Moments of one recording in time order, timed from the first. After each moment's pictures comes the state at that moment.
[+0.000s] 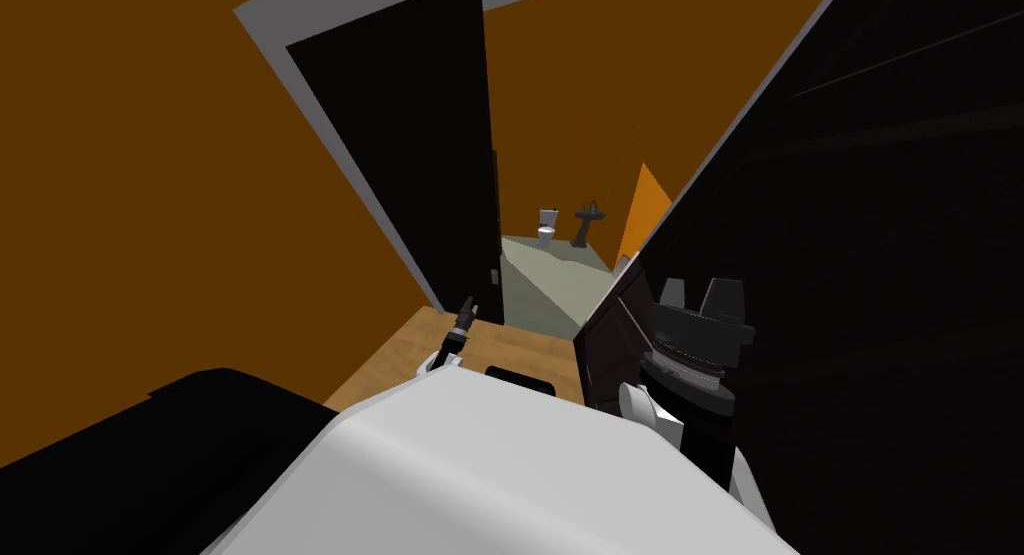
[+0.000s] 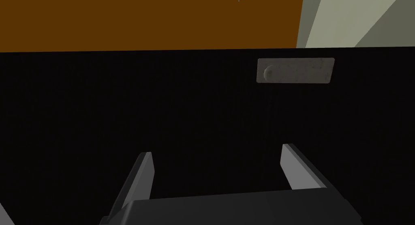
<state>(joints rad) 0.24 0.24 -0.09 -1.23 0.13 -0.77 0.11</state>
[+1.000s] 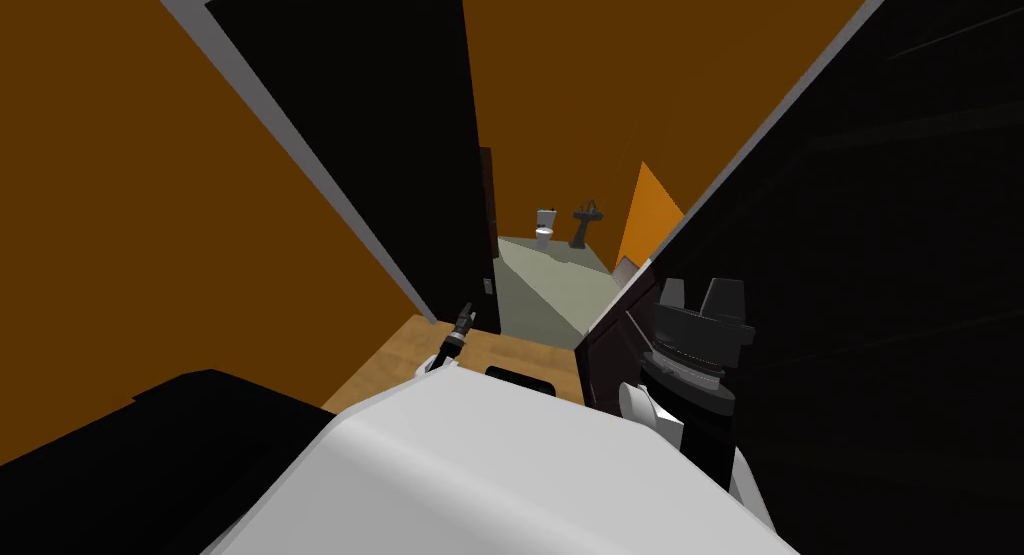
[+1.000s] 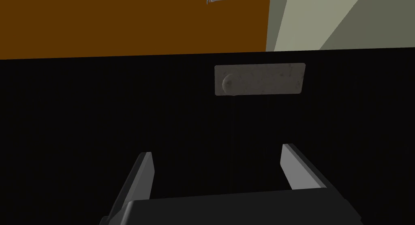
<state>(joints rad) 0.18 0.27 -0.10 -1.03 0.15 -0.80 0.14</state>
